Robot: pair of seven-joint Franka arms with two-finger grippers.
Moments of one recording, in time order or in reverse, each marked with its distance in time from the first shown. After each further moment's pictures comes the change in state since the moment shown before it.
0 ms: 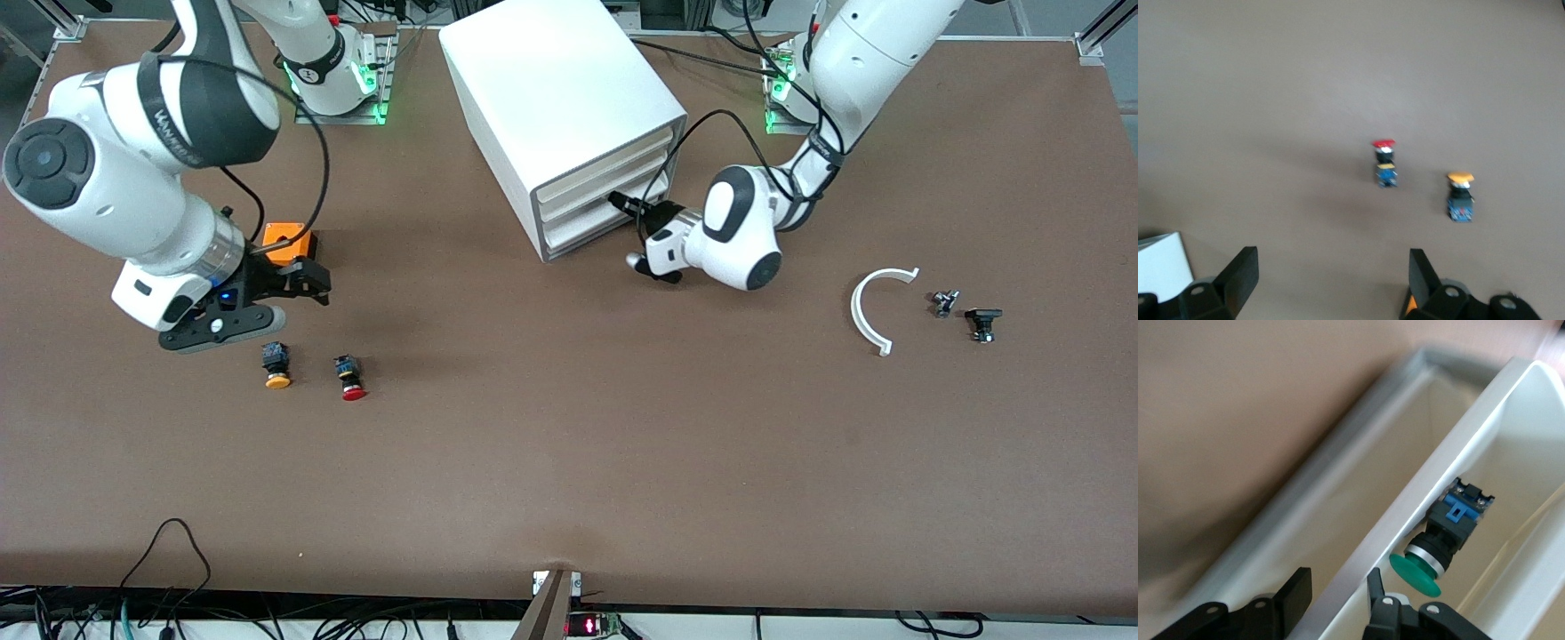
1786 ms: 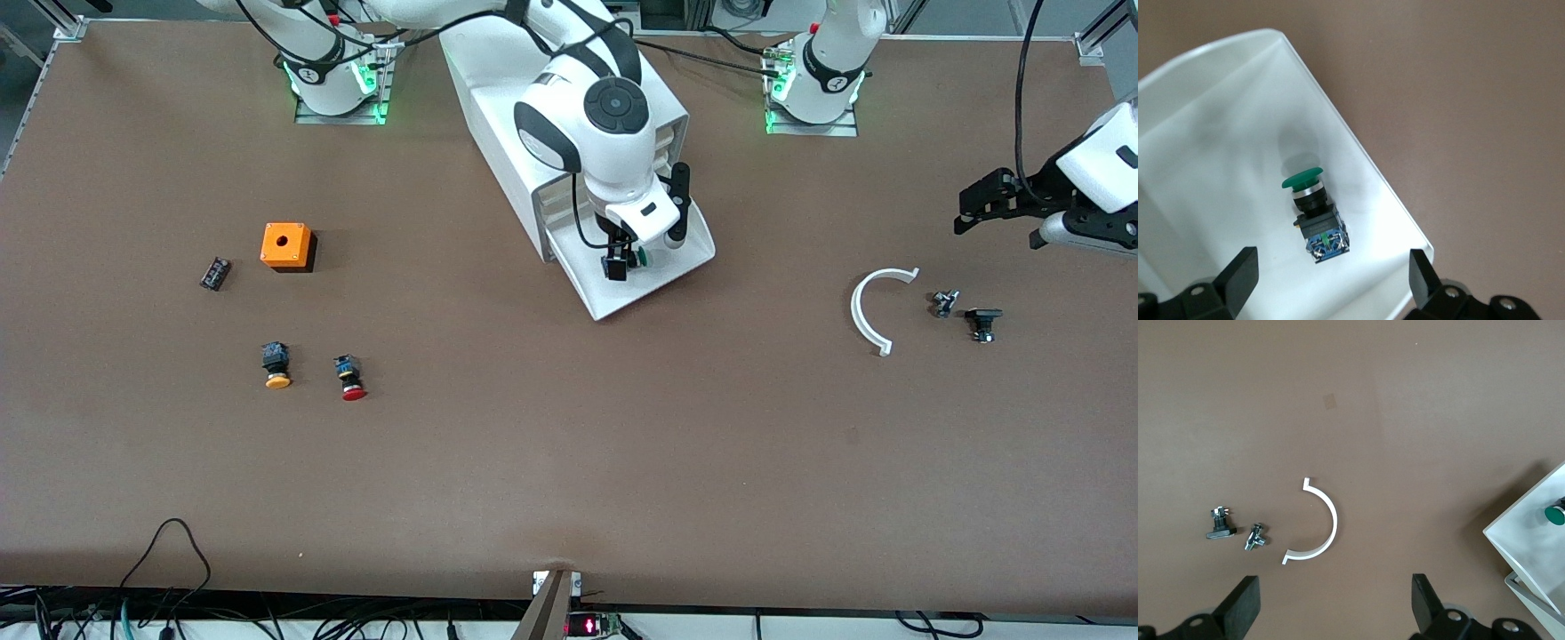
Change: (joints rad) left arm 0.214 -0.589 0.316 0.343 0.824 -0.360 -0.131; right arm 0.523 0.521 0.154 0.384 -0.128 0.161 -0.513
